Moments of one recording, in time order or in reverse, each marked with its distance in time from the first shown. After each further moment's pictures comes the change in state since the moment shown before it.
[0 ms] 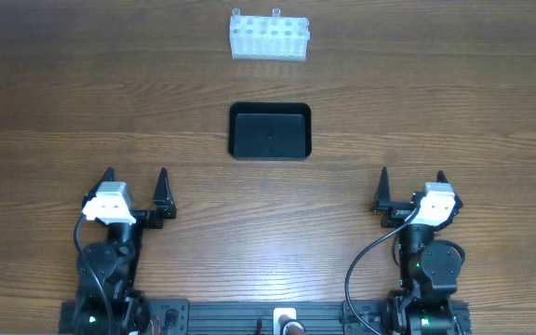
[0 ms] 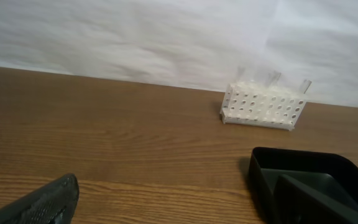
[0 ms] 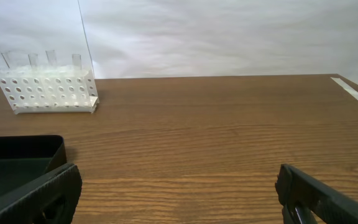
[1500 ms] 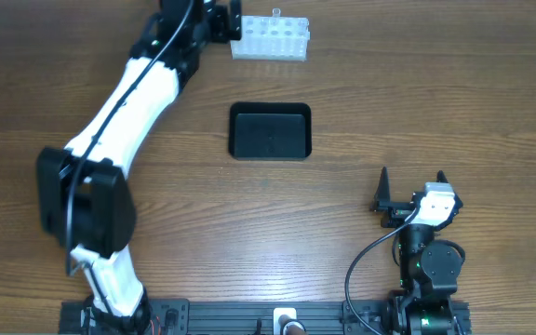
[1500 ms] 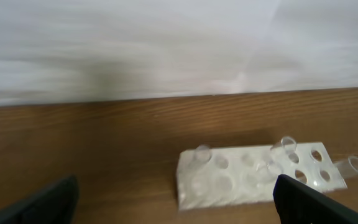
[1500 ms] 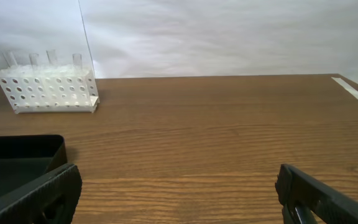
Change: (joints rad) left arm -0.172 2.013 1.698 -0.168 -0.025 0.000; right arm -0.001 0.000 0.000 -0.001 -0.003 0.000
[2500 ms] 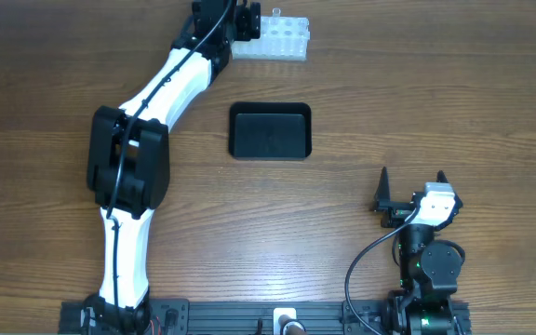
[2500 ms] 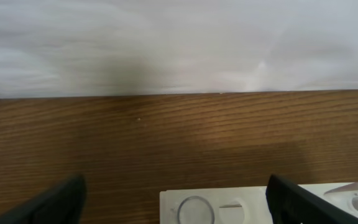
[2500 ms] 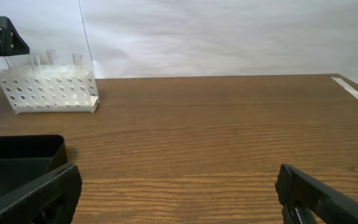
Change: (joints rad) left arm -0.033 0.279 0.144 0.128 -0.064 -0.034; right arm 0.000 0.000 0.000 0.000 0.000 0.000
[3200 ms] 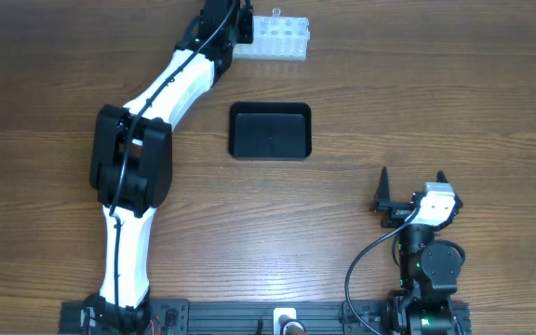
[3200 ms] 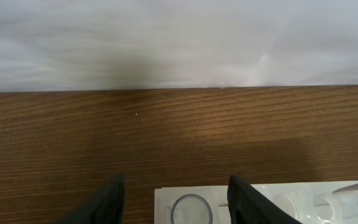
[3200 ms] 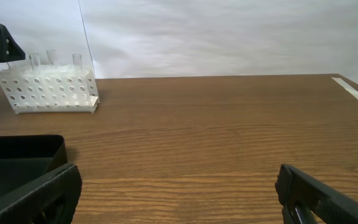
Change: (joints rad) left arm -0.006 0.017 0.003 0.000 -0.011 -0.007; right arm 0.000 0.000 0.000 0.000 0.000 0.001
